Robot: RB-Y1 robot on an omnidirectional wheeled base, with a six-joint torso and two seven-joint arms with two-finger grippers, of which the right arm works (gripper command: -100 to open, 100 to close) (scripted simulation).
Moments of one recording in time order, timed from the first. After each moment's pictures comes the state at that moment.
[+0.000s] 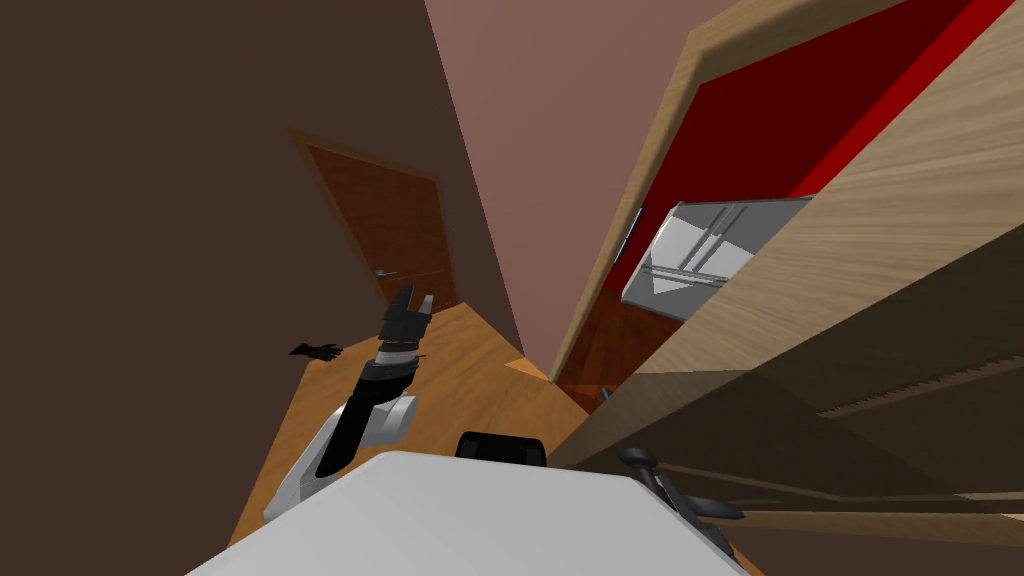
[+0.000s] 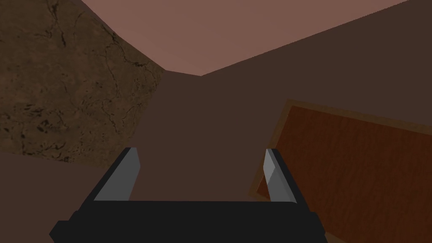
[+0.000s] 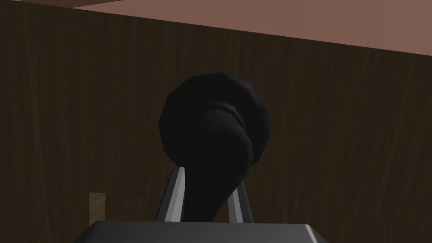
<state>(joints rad) 0.52 -0.61 0.17 -0.66 -0.10 -1.52 -0.38</state>
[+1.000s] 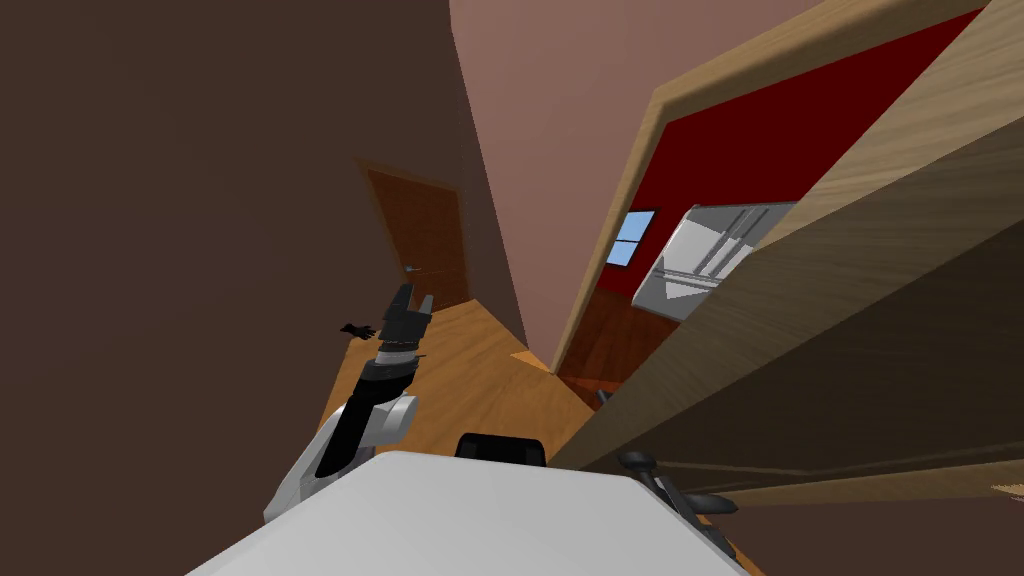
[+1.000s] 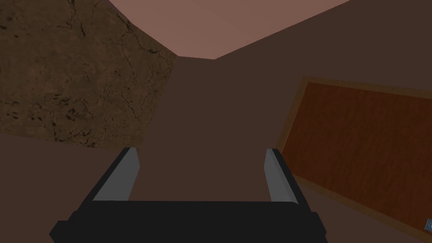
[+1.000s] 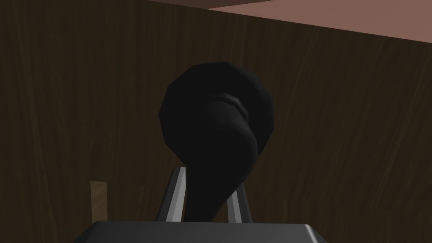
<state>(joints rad) 0.52 -0.61 0.17 -0.66 -0.11 -1.50 -0.38</state>
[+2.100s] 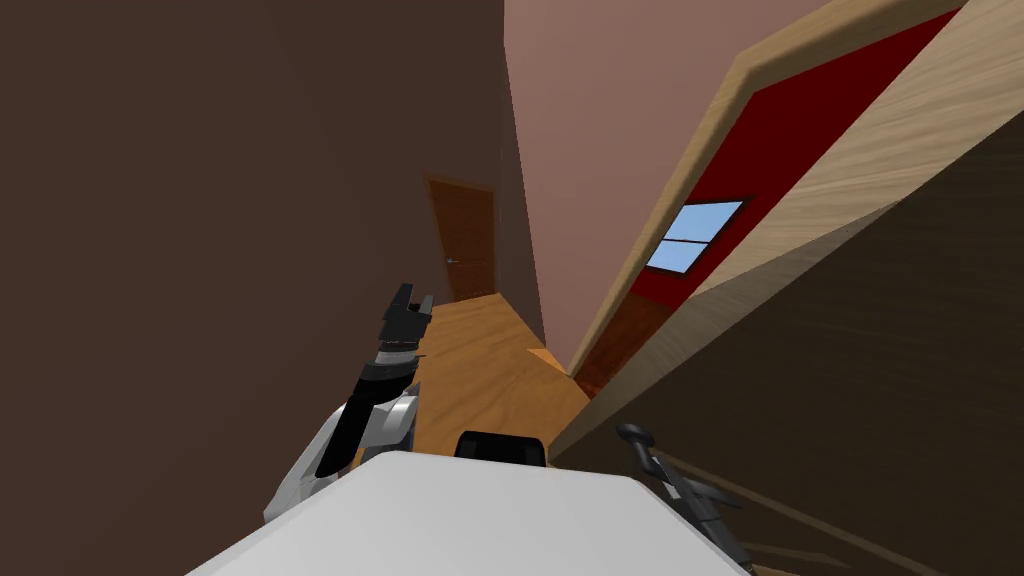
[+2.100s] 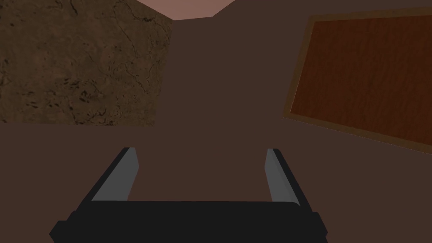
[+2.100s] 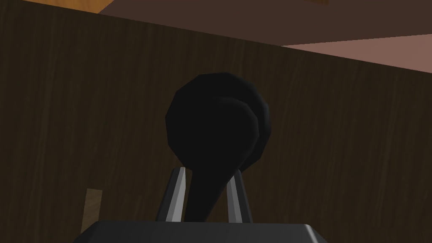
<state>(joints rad) 0.44 -0.63 0.15 -0.62 -0.12 -1.46 -0.39</state>
